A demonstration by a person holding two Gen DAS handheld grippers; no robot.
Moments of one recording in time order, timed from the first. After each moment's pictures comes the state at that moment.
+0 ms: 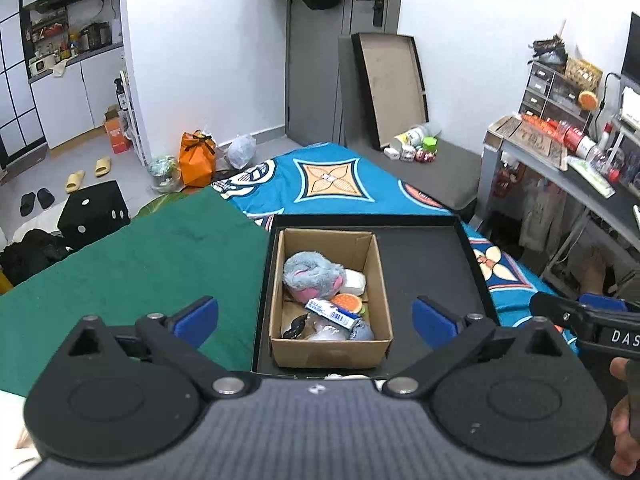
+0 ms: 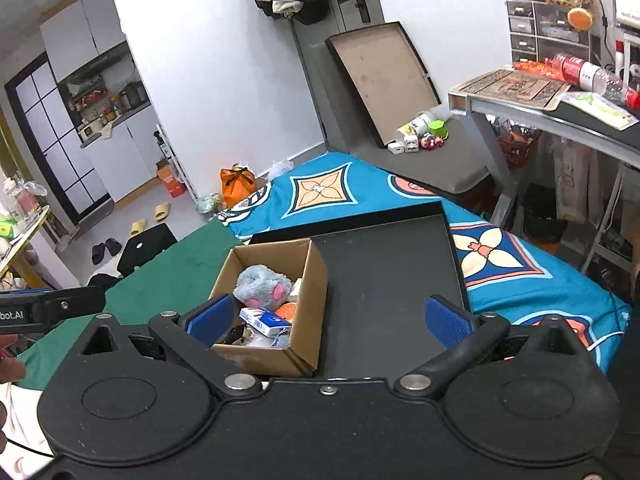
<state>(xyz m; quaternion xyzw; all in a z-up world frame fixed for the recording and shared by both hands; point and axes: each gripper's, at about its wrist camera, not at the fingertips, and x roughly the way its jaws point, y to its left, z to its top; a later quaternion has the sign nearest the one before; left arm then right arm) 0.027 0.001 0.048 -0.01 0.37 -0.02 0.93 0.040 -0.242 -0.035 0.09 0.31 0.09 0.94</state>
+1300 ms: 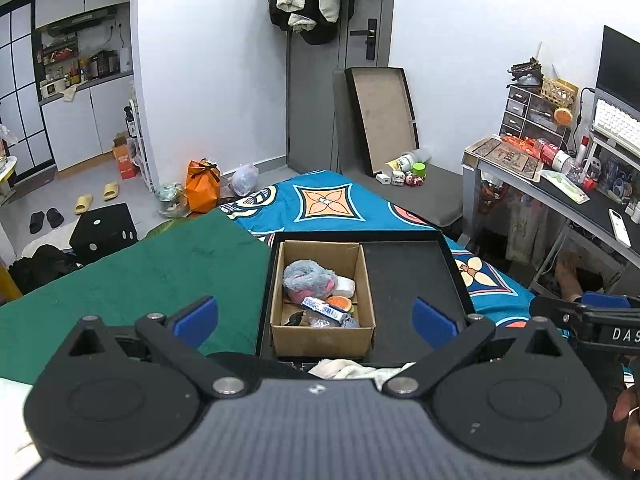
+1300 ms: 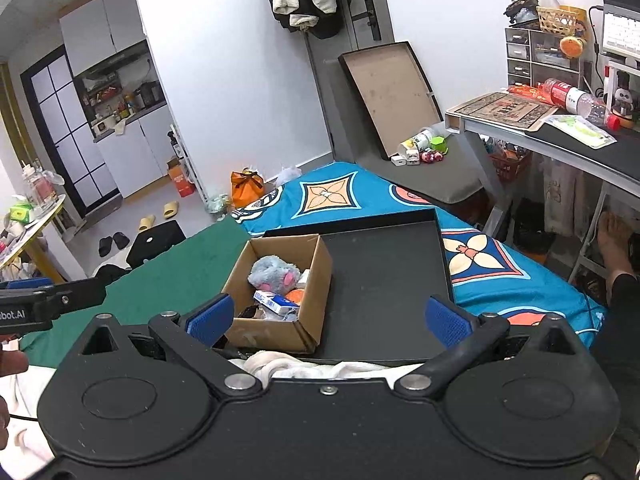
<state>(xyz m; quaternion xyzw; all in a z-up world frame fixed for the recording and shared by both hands) -0.049 -0.009 0.070 -0.01 0.32 -0.02 0.95 -0.020 -0.249 -0.016 0.08 0.30 0.10 0.95</state>
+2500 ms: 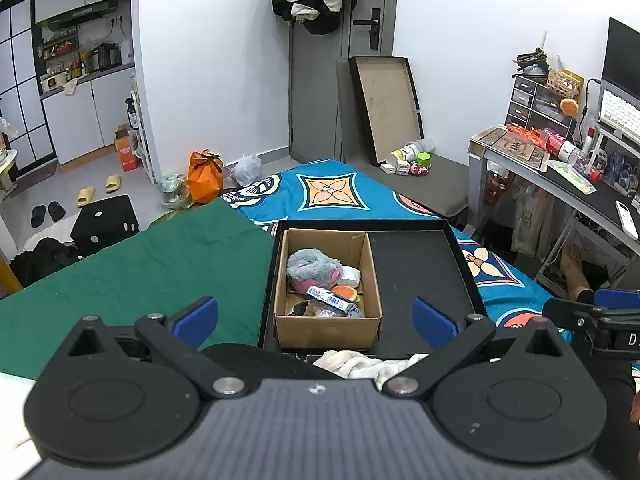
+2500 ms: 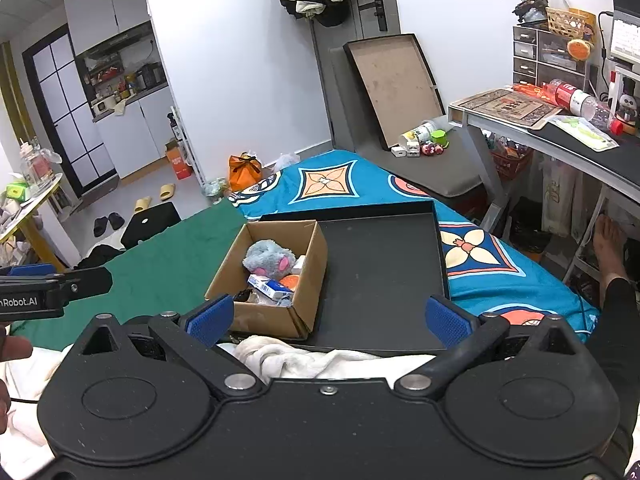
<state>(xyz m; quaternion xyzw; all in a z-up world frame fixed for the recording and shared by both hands) -0.045 -0.006 0.056 -0.01 0.33 -0.01 0.94 -0.018 -0.244 -0.020 0.05 0.31 0.10 0.94</state>
